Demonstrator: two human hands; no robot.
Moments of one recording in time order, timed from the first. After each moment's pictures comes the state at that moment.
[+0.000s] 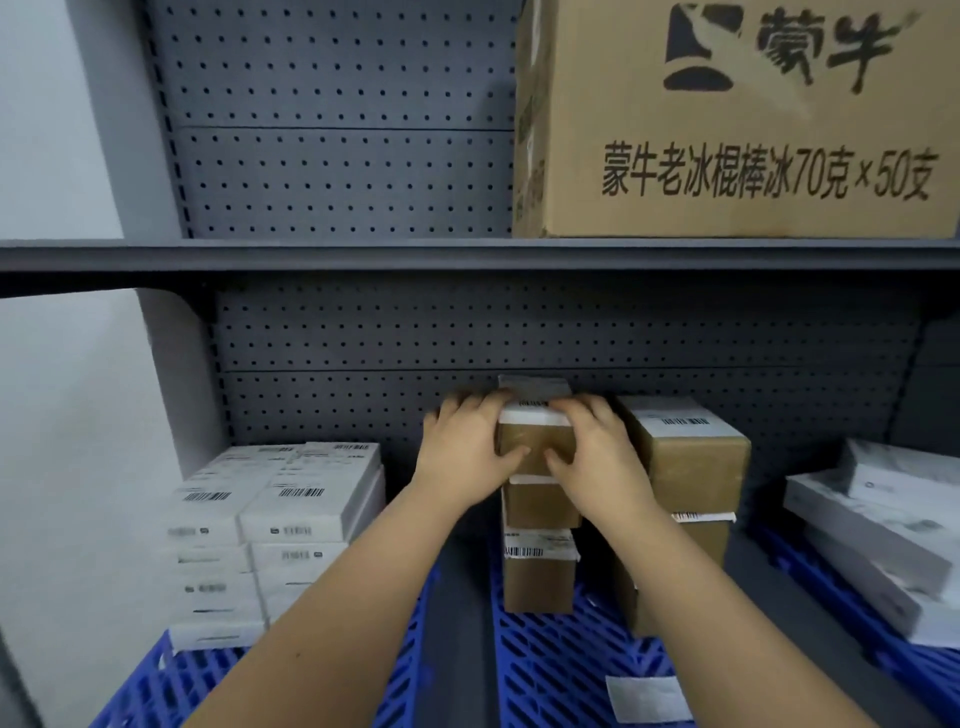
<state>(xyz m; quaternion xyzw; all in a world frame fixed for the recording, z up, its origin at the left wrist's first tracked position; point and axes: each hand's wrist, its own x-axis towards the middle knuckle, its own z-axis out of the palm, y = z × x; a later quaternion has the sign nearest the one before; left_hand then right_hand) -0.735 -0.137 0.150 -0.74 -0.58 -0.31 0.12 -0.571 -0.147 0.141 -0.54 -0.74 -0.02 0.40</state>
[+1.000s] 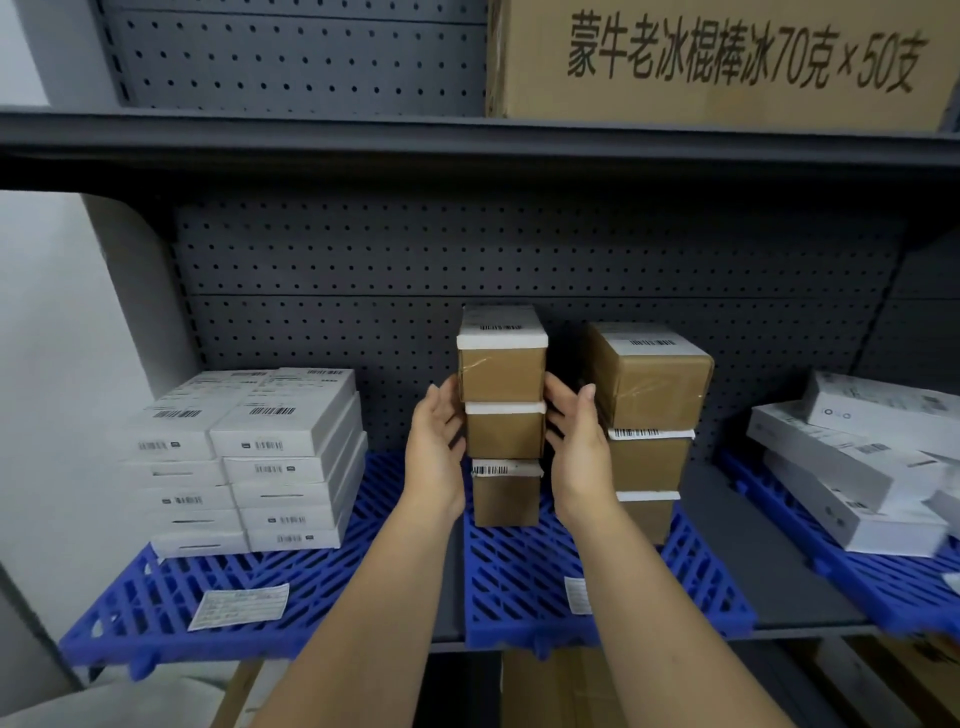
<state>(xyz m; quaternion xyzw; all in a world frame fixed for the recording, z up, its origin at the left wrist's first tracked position) -0.704 -0.172 0.075 -0.34 -0.36 -0.69 -0.53 -0.571 -0.169 0.072 -0.40 -0.48 0.46 0.64</state>
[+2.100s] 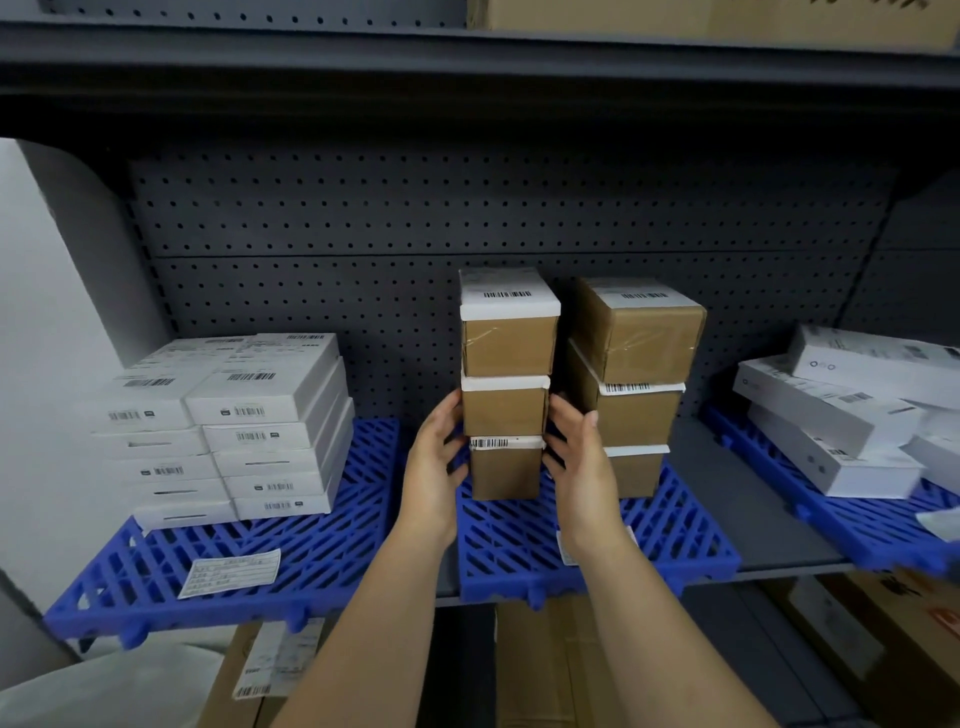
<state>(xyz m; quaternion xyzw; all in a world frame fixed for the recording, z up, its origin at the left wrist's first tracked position) -0.699 -0.201 0.021 -0.38 -0.39 -0.63 -0.55 -0.559 -0.204 0.013 -0.41 -0.45 0.48 0.63</state>
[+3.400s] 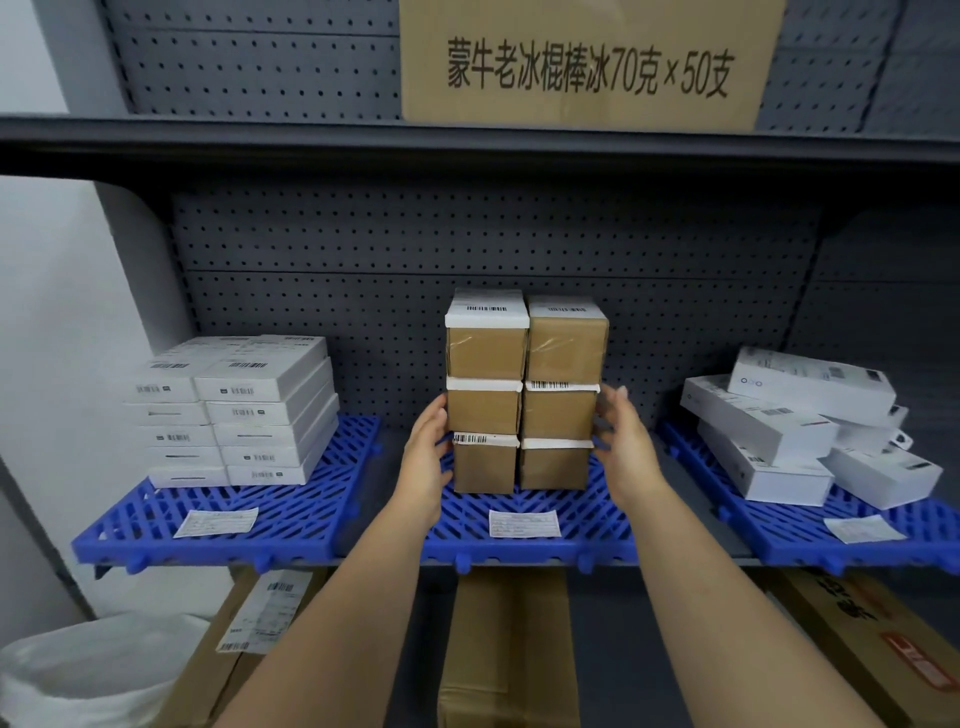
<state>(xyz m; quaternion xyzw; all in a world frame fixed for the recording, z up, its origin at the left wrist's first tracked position) -0.640 -0.231 0.029 -0.38 -0.45 -0.62 -0.51 -0.424 -0.203 0.049 -0.47 -0.43 0.50 0.59</state>
